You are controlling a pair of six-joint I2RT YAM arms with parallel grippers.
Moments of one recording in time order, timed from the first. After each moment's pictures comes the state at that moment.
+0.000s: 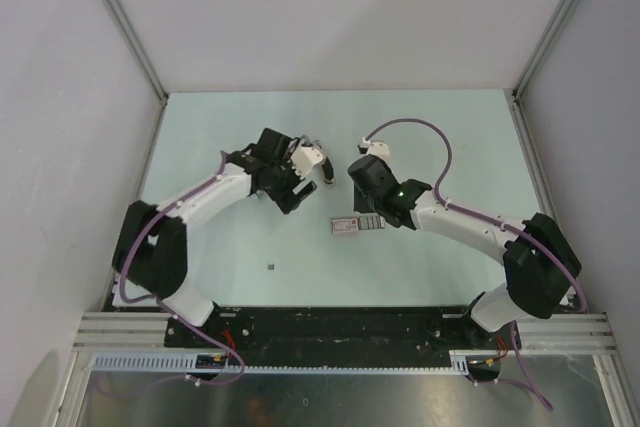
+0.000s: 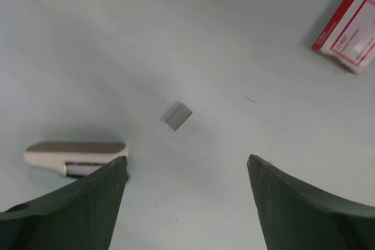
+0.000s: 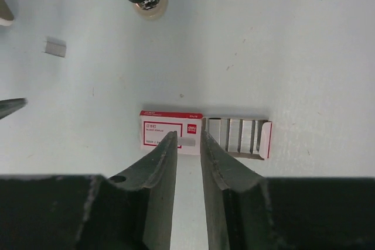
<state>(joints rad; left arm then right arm) -0.48 1.56 1.13 -0.56 0.12 0.43 0.81 1.51 1.06 -0.36 0.35 0.59</state>
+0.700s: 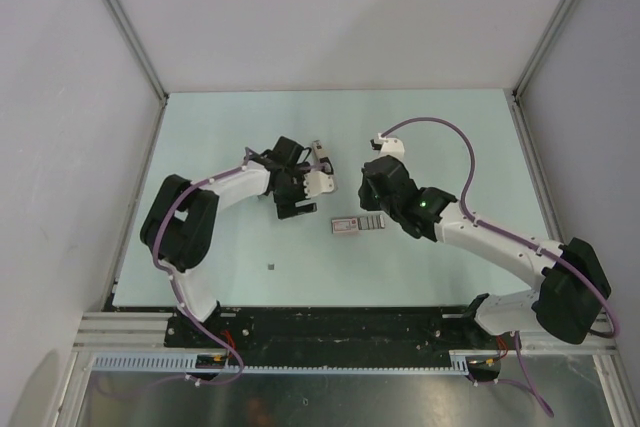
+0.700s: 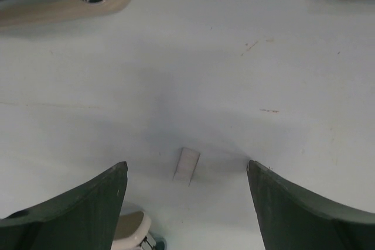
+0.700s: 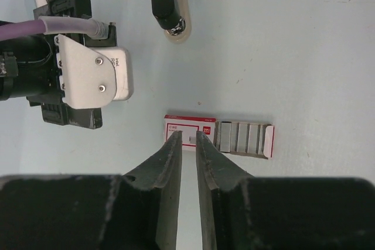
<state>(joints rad) -0.50 1.81 1.15 -0.50 0.16 0.91 0.83 1.33 1.00 -0.30 0.36 0.59</state>
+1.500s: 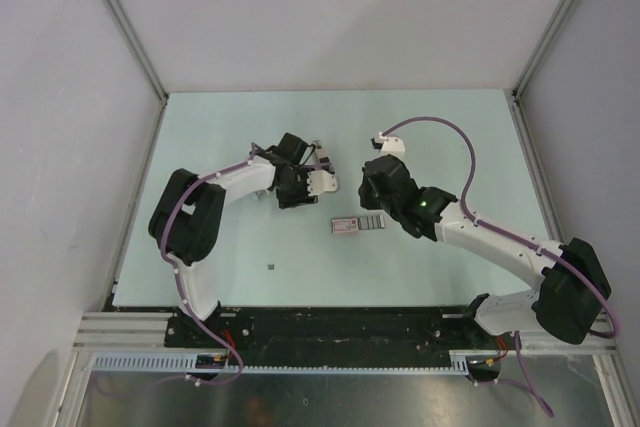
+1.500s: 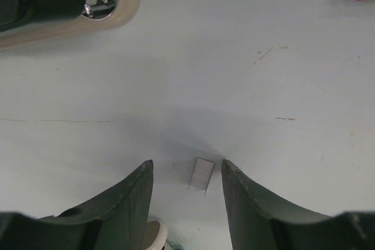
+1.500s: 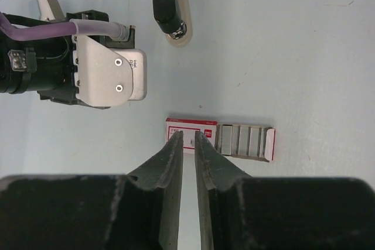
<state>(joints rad) -0.50 1.88 1.22 -0.54 0.16 0.98 0.83 1.33 0.99 -0.29 0.36 0.59</state>
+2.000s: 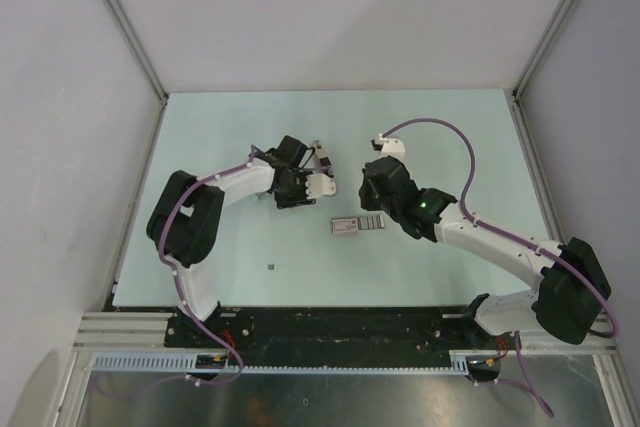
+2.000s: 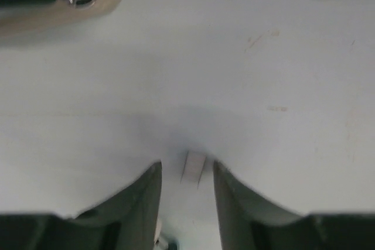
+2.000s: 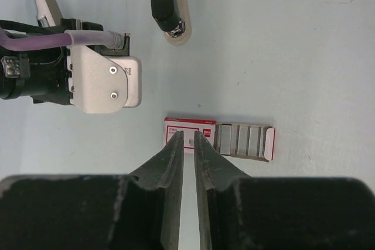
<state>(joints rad) -0.50 1.86 1.19 -0.54 0.13 0.99 0.82 1.33 0.98 -0.28 0.36 0.59</state>
